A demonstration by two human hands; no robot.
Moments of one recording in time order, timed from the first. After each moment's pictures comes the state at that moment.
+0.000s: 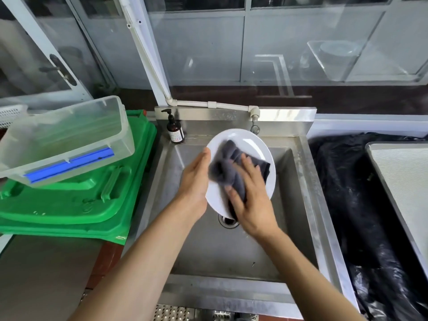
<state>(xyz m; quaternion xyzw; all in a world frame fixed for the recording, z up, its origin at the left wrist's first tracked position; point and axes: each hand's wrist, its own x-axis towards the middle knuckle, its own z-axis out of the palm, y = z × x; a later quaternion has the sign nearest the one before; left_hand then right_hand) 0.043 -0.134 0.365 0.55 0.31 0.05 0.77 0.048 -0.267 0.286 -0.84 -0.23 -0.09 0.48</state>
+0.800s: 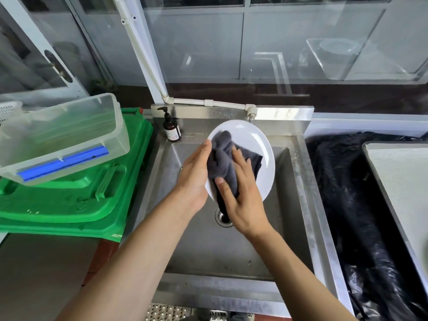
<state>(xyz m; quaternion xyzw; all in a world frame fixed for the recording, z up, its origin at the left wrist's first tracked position) 0.060 -0.140 0.370 0.53 0.28 0.03 0.80 0.049 -0.258 0.300 -0.80 -0.25 -0.10 0.54</state>
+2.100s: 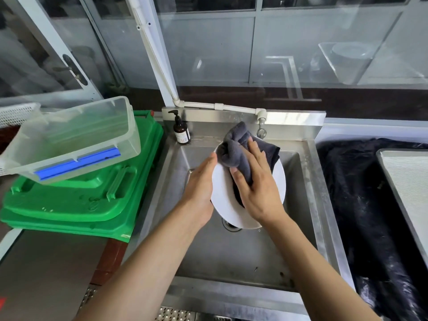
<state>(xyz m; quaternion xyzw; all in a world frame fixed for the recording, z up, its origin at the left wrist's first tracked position) 0.045 -0.134 0.364 0.54 0.28 0.01 0.79 0.082 -0.265 0.314 -0.84 -0.23 -0.07 0.49</state>
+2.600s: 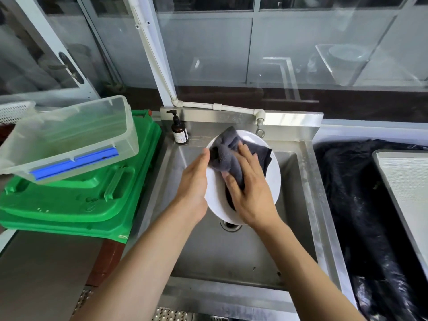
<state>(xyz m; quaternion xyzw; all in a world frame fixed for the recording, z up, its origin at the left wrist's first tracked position) 0.049 -0.126 0.367 0.53 0.30 0.05 0.79 0.069 -0.253 0.319 -0.84 -0.25 -0.08 0.48</state>
